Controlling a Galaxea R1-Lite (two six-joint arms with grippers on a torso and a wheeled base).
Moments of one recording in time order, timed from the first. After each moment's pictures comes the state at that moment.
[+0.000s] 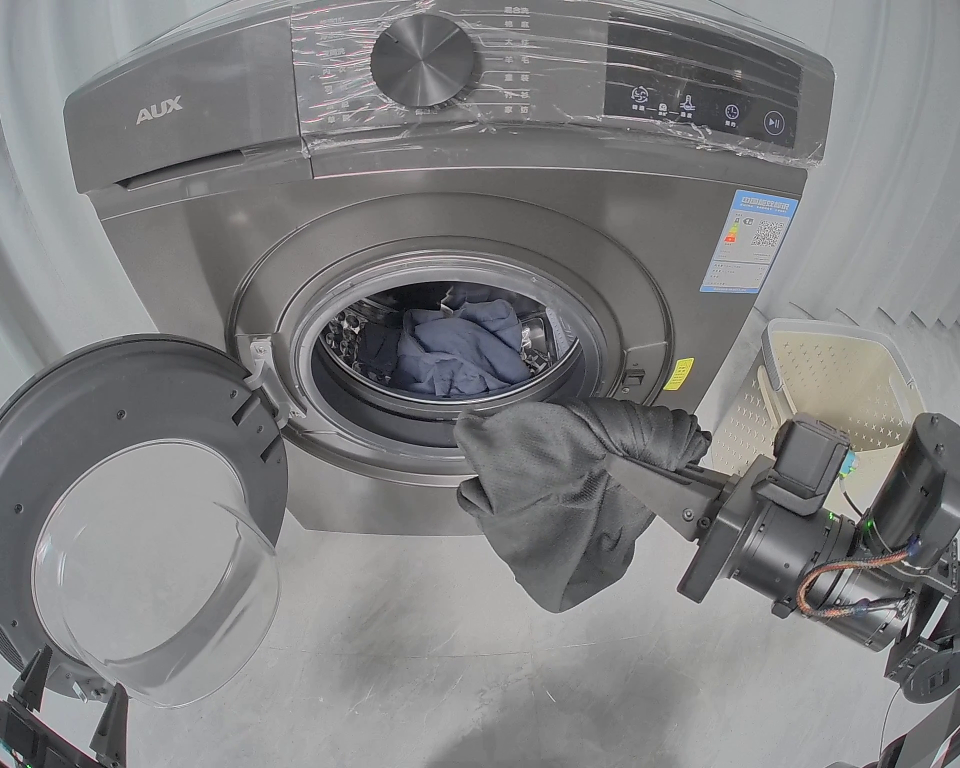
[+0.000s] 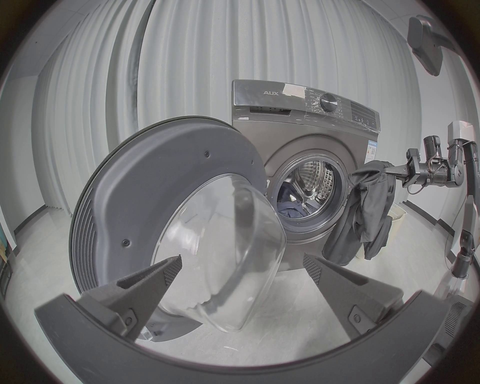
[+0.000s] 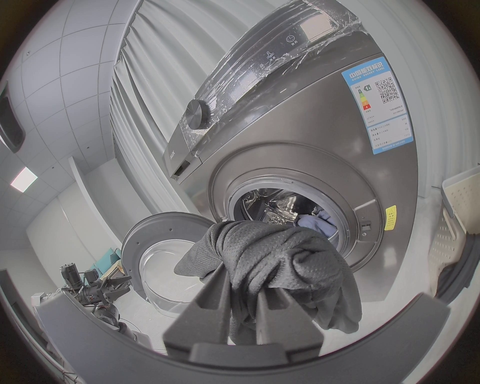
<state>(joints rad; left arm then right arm) 0.00 0.02 -0.02 0.00 0.00 -0.01 0.83 1.54 -0.44 -1.18 -0.03 0.28</state>
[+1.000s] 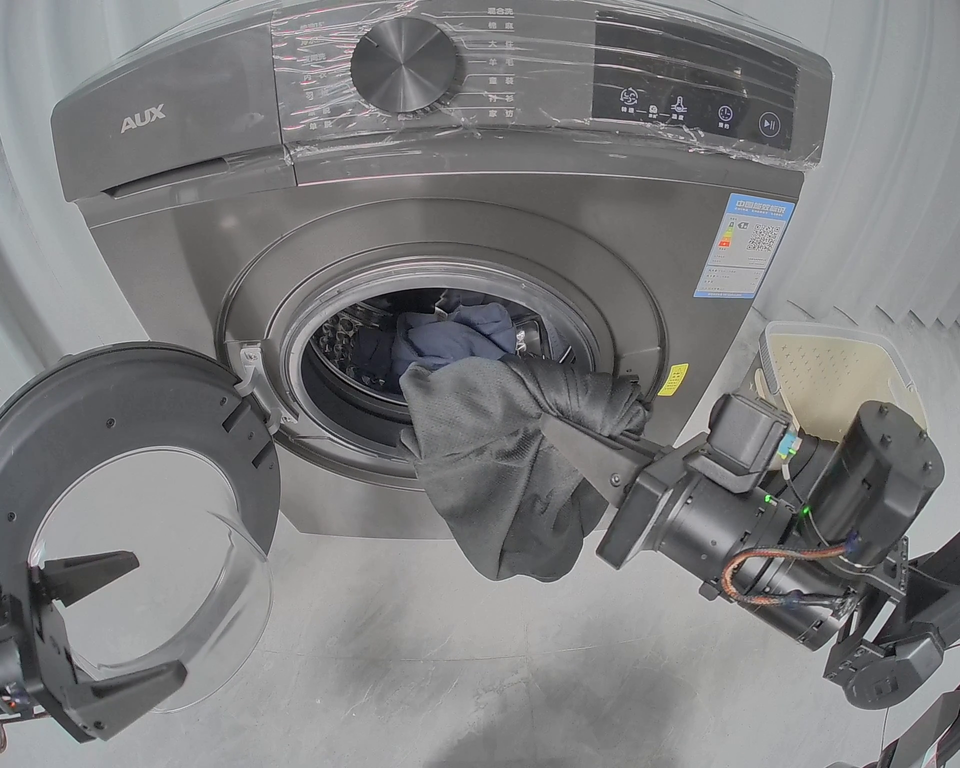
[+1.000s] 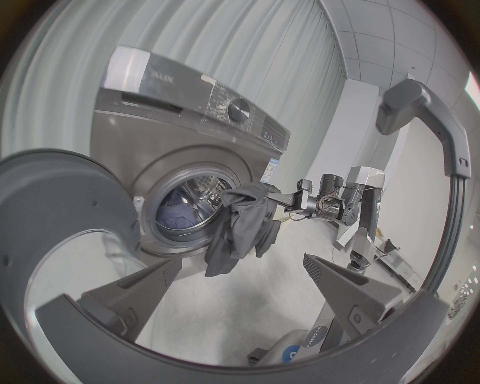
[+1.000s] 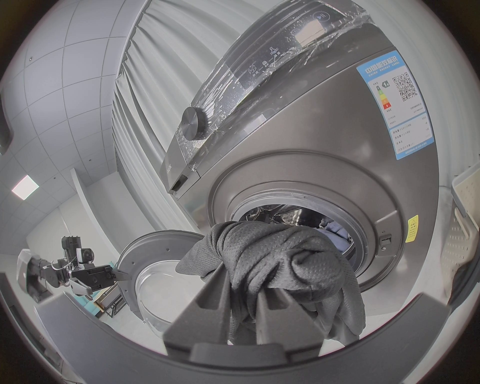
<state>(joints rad) -0.13 0.66 -0.32 -0.25 -0.65 -0.04 0.88 1.70 -0.56 -1.30 -0.10 0.30</state>
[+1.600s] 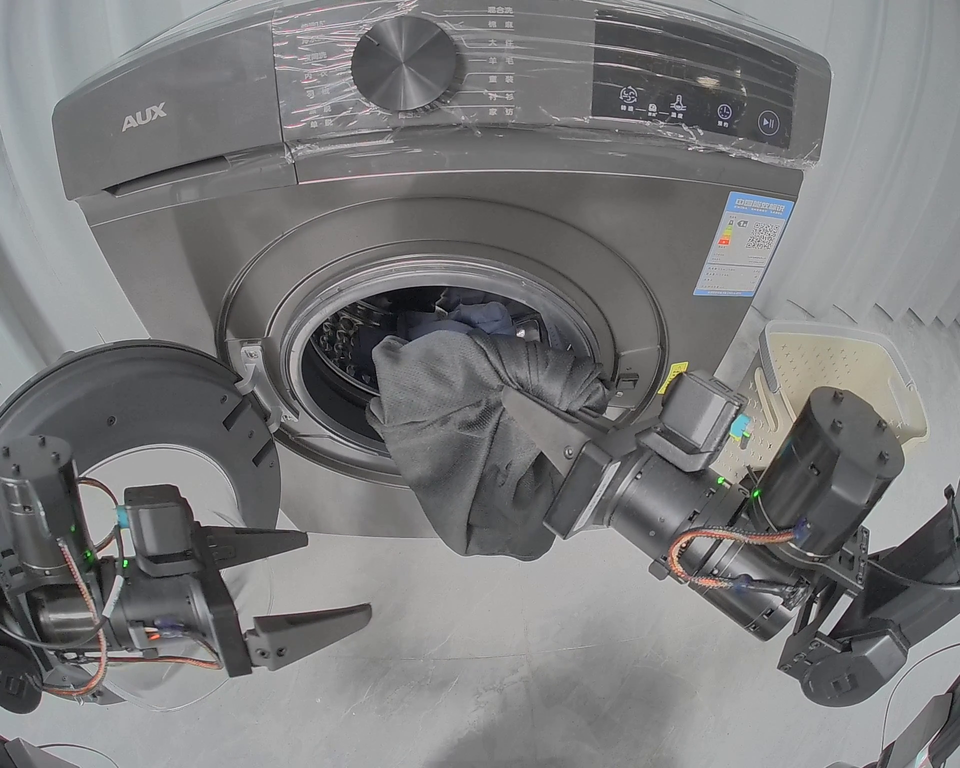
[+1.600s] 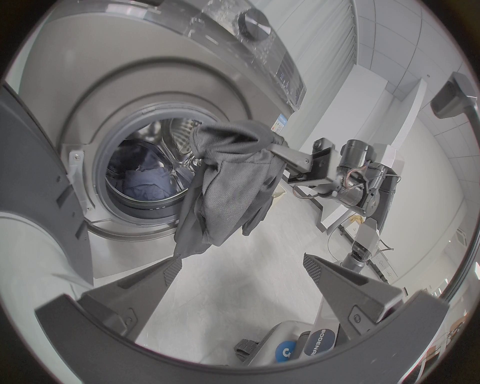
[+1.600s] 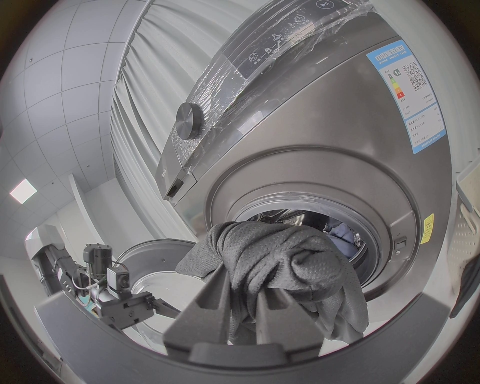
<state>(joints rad) -0.43 1.28 -0.36 -0.62 -0.49 -0.07 0.89 1.80 -0.67 -1.34 -0.13 0.30</state>
